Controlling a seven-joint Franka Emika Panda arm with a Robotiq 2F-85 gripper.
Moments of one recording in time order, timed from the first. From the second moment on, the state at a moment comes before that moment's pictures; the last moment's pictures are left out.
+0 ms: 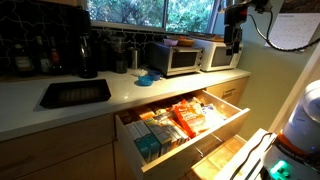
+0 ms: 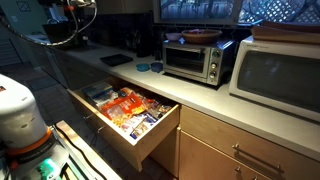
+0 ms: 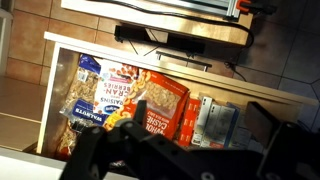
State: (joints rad) arm 0.11 -0.60 0.15 -2.20 0.06 1.40 0.04
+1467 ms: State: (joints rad) arm 0.16 -0.51 0.18 -2.57 0.15 1.75 0.05
